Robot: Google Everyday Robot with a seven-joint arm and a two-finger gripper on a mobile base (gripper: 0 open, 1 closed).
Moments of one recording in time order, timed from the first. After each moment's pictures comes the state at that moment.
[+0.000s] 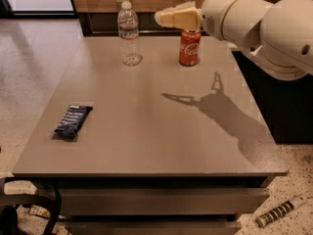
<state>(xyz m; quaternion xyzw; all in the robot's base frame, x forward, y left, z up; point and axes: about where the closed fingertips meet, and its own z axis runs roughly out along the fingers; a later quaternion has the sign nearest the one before) 0.662 -0.090 1.060 -0.27 0.65 0.08 0.71</state>
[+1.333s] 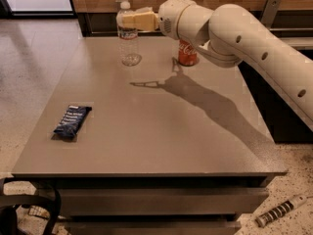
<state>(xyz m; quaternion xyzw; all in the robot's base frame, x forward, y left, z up) 0.732 0.019 1.022 -0.29 0.63 0.24 0.68</state>
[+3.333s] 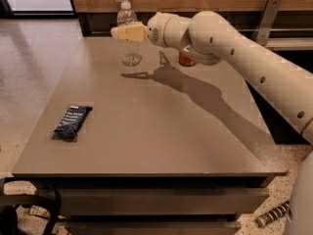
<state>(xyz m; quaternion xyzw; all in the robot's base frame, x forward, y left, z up) 0.781 0.052 0.949 -0.28 0.69 0.28 0.61</state>
